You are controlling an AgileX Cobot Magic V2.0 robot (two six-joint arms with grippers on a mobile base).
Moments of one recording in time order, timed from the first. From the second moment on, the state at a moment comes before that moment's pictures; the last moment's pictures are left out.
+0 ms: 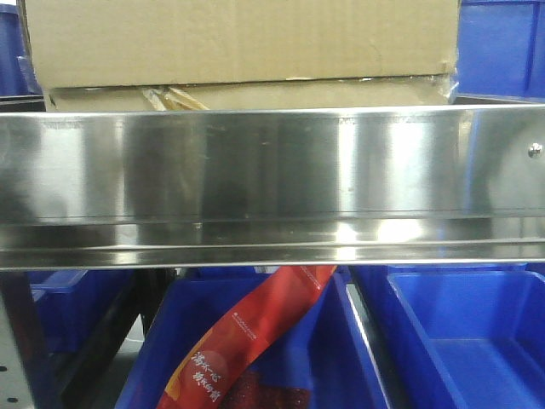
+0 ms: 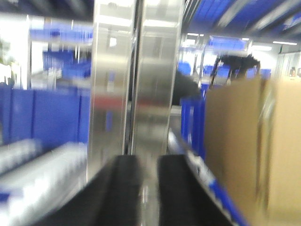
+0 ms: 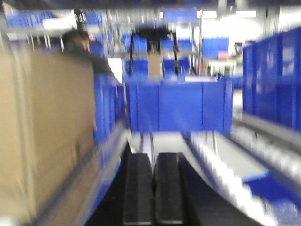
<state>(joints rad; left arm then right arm) 0.10 0.01 -0.22 0.02 0.07 -0.05 0.03 0.02 -0.31 0.11 0.24 -0.06</state>
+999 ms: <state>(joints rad) -0.41 0.78 -1.06 0.06 0.54 0.04 0.26 0.64 -0.96 0.14 0.48 -0.07</state>
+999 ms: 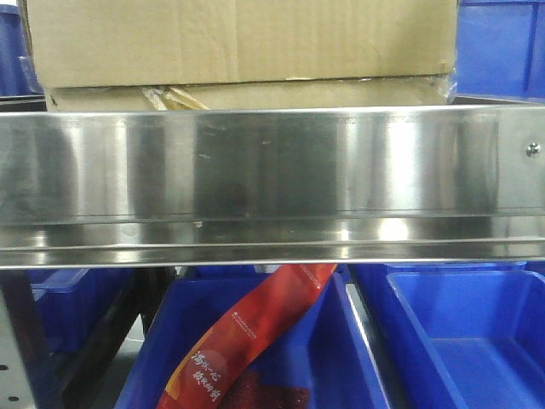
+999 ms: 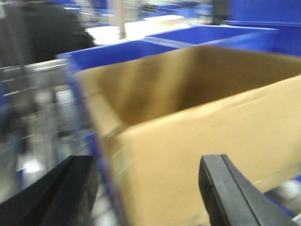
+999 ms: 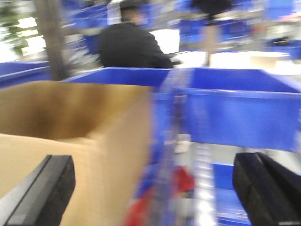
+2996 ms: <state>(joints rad) -0.20 1.88 -2.16 0.10 1.23 -0.19 0.36 1.92 -2.25 -0.01 1.23 0.10</state>
